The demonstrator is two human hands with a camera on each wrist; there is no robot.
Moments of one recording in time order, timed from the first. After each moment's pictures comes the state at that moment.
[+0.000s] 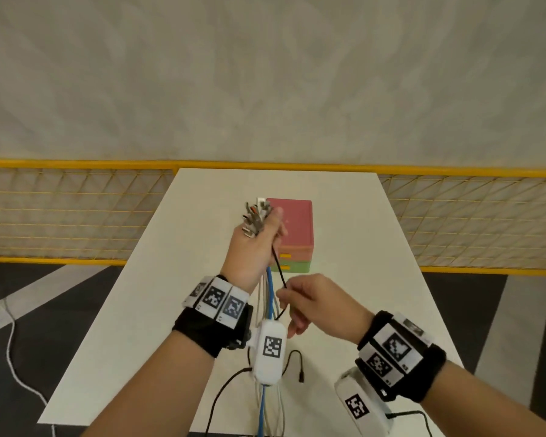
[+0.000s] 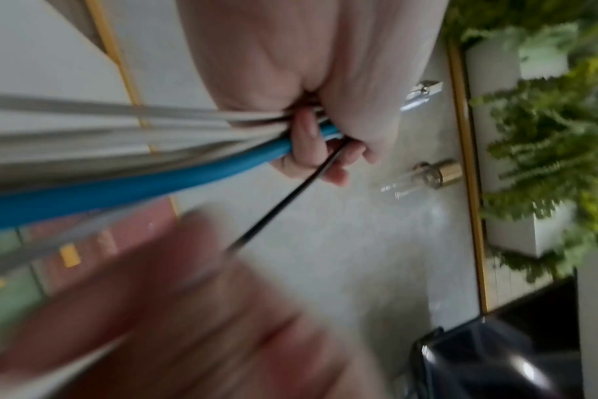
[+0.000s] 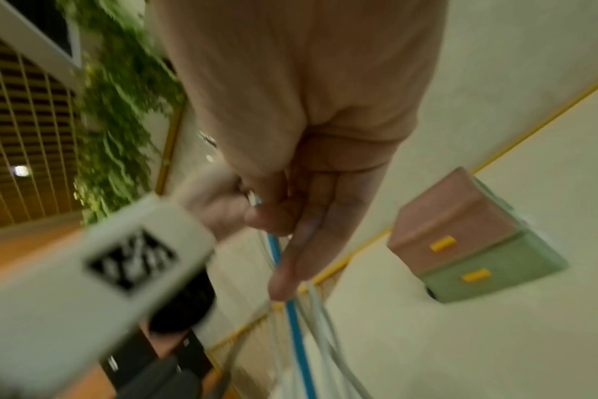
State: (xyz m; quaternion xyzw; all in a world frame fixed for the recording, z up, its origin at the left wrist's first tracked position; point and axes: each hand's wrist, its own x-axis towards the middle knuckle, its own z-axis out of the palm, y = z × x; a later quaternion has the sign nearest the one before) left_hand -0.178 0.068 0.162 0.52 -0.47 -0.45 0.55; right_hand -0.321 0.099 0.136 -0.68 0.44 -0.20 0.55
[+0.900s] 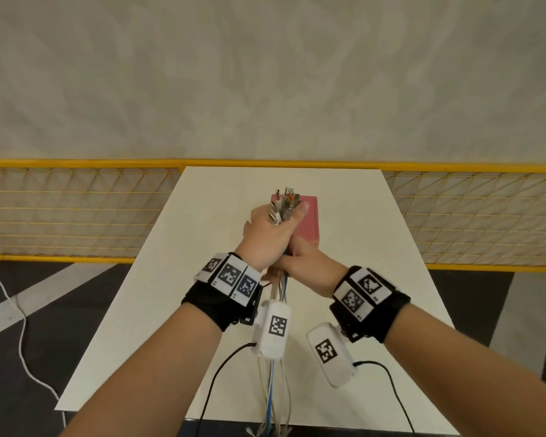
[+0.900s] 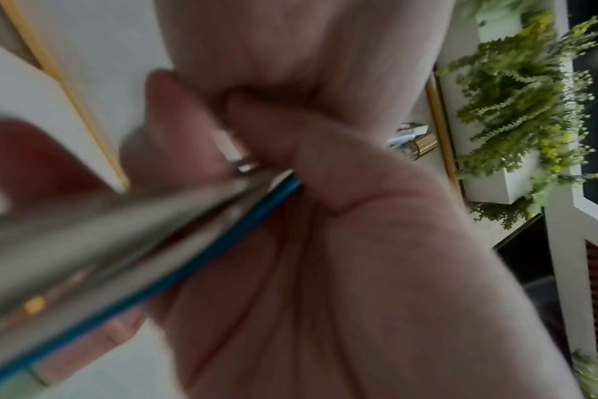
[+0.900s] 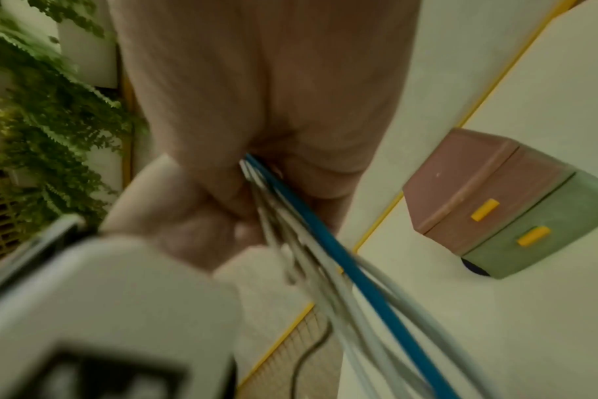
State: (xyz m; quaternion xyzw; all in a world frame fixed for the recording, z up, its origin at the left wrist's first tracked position) left_hand -0.178 0.061 0.176 0.57 -0.56 -0.41 0.44; right_hand -0.281 0.072 0.159 -0.68 0.34 -0.27 0.59
